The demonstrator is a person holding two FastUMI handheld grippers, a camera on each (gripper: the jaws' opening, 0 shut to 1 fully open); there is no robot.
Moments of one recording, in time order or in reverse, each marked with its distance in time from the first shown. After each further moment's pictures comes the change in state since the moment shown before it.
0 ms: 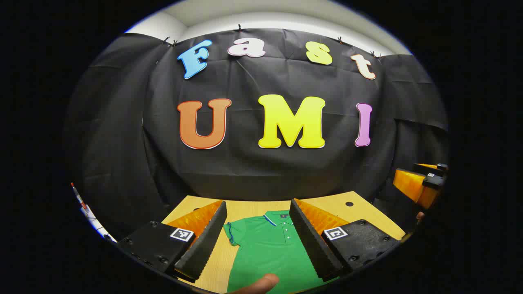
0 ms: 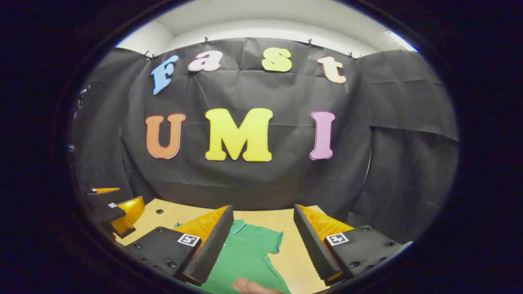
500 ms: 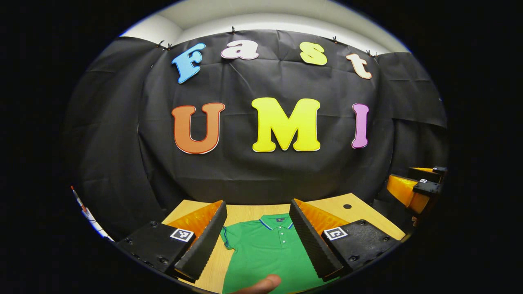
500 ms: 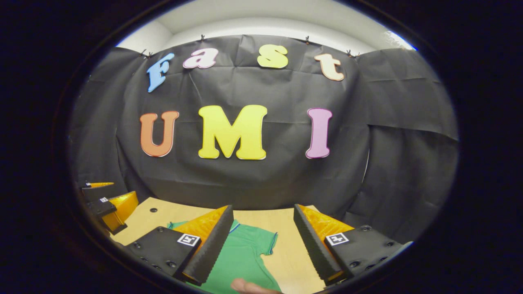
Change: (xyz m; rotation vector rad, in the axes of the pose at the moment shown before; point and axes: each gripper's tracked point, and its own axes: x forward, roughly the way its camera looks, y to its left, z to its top) left arm 0.008 -0.019 0.004 0.000 0.001 -0.011; right arm 0.018 -0.018 -0.002 0.001 0.006 0.000
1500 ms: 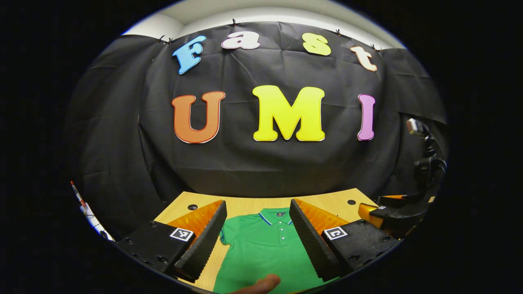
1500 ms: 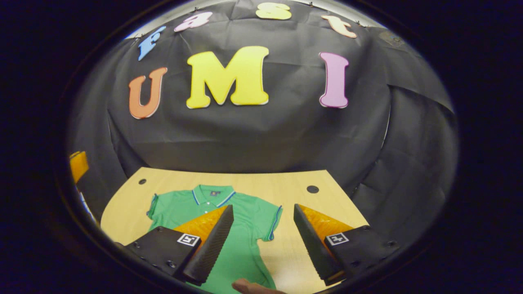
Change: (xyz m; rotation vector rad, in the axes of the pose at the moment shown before) left arm 0.023 -0.003 -0.027 0.008 0.060 0.058; right arm 0.137 -0.021 -0.139 -0.003 0.335 0.041
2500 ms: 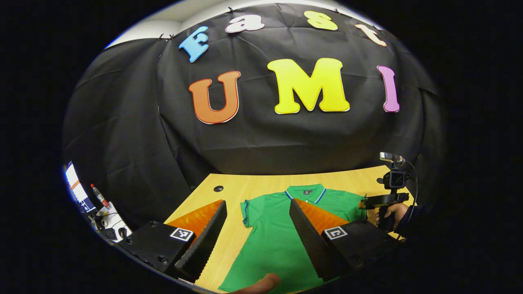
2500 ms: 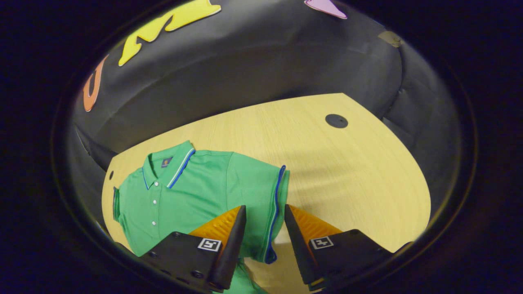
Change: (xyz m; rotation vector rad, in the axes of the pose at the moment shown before) left arm -0.002 0.014 -0.047 0.060 0.175 0.193; right arm 0.203 -0.029 -0.132 0.192 0.423 -0.005
